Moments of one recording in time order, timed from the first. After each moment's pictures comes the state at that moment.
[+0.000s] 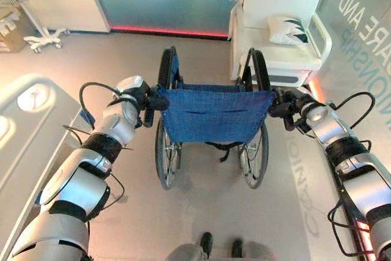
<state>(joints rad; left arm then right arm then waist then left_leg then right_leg) -0.94 0.66 -0.61 0.78 0.30 0.34 -0.09 -0.92 -0.62 0.50 0.78 0.00 0.39 0.14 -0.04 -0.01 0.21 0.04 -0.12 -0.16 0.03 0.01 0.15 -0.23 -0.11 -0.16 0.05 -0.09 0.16</state>
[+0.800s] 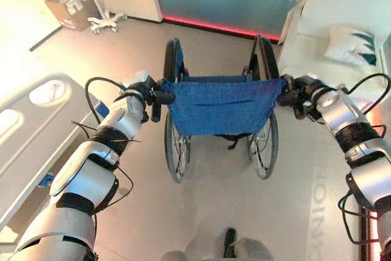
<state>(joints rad) -0.93 0.58 -0.61 0.87 0.28 0.30 -0.06 -1.00 -0.64 0.59 0.91 0.01 0.37 0.17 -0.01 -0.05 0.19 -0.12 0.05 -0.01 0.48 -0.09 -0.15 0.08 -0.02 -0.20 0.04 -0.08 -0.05</state>
